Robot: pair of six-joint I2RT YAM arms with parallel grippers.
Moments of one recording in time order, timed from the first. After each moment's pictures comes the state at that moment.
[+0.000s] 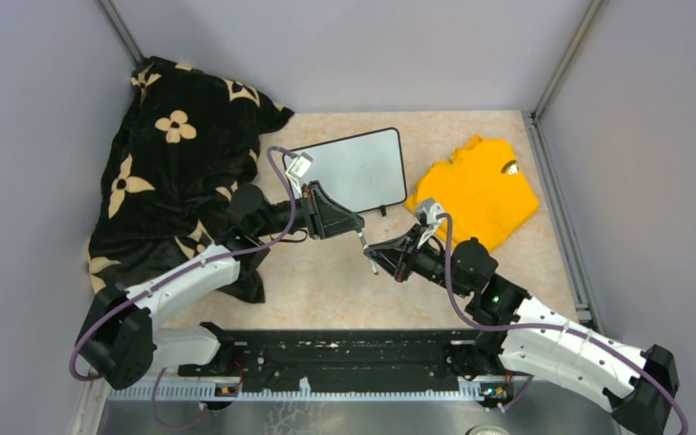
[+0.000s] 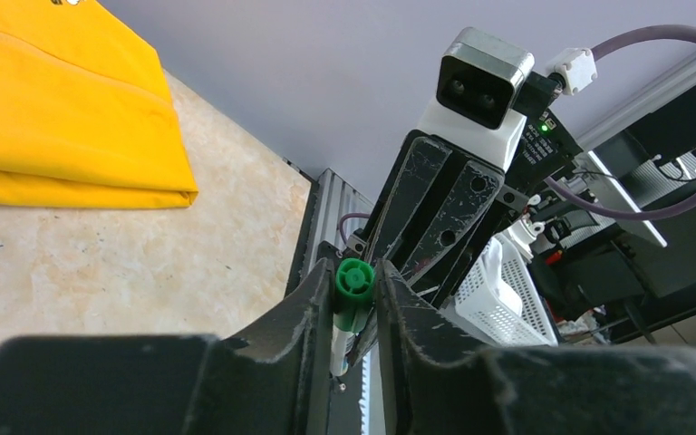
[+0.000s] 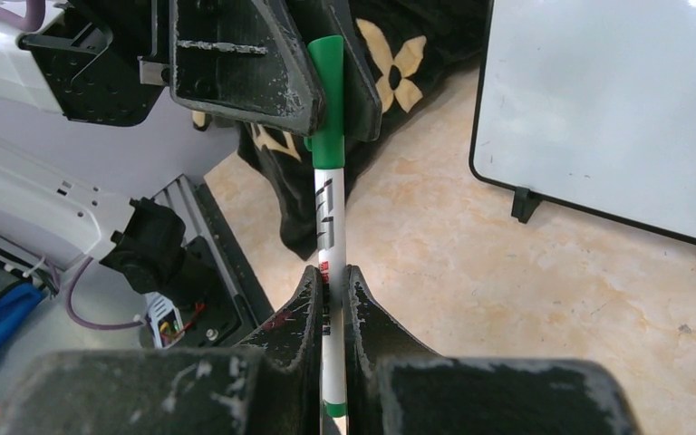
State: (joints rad) left arm -0.65 1.23 0.71 0.72 0.76 -0.88; right arm 0.92 0.66 0.47 0.20 -0.09 0.40
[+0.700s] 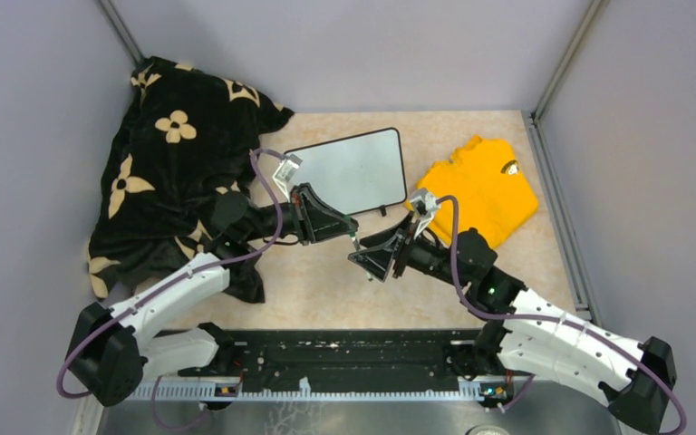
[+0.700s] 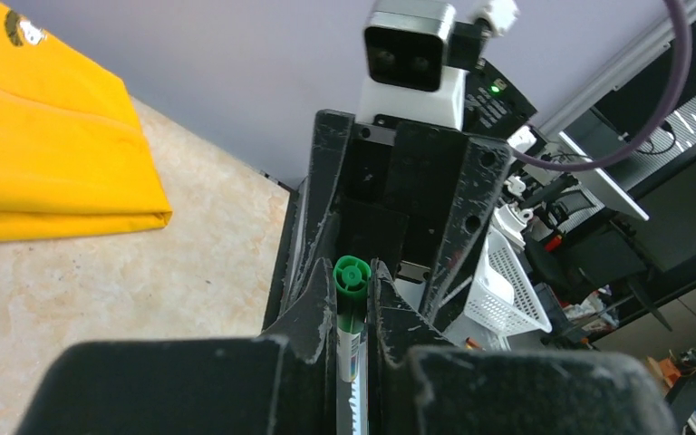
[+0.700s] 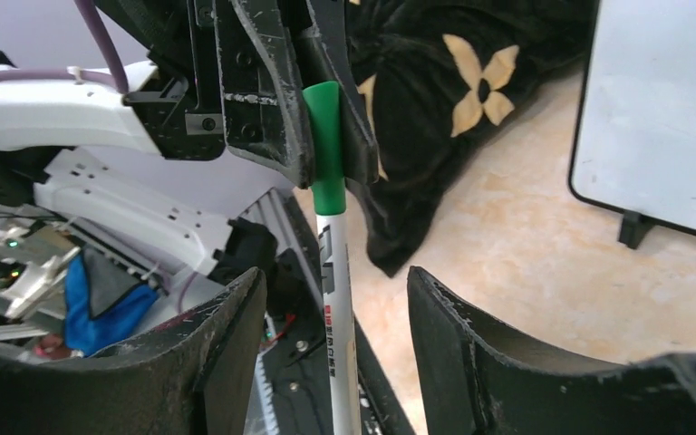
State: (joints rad) left arm -0.65 1.14 0.70 0.72 0.79 -0.87; right arm 0.91 0.73 0.55 0.25 -0.21 0.55
